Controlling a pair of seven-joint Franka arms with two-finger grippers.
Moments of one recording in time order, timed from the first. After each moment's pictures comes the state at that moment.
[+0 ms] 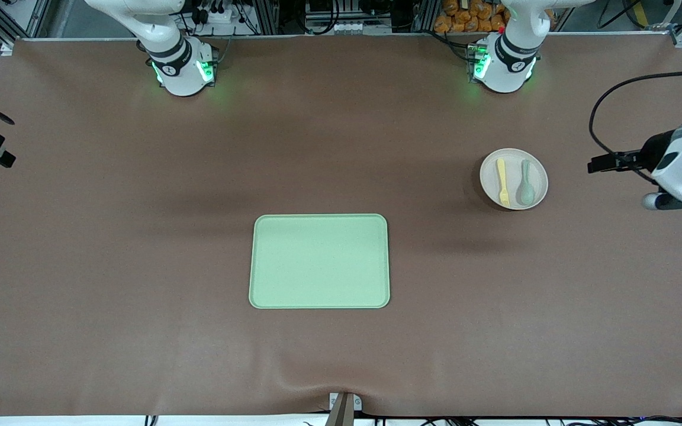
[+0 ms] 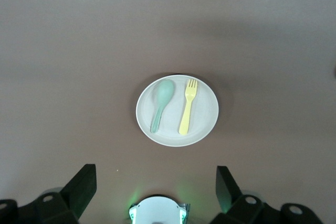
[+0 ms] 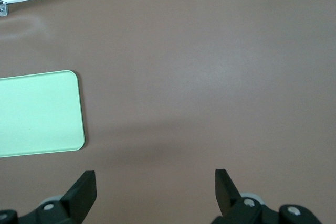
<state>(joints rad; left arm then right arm) 0.04 0.11 0.00 -1.73 -0.05 1.54 -0.02 -0.07 0.00 -0.04 -1.48 0.07 1.58 0.00</state>
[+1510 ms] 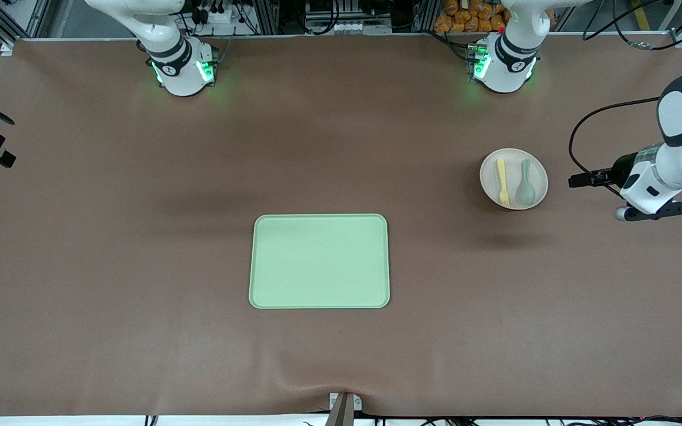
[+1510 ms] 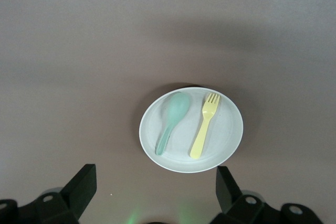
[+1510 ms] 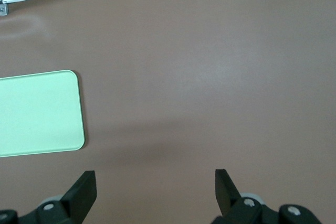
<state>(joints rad) 0.09 0.11 0.00 -1.97 -0.05 1.78 -0.02 -0.07 0.00 -0.04 -1.48 0.07 1.58 0.00</state>
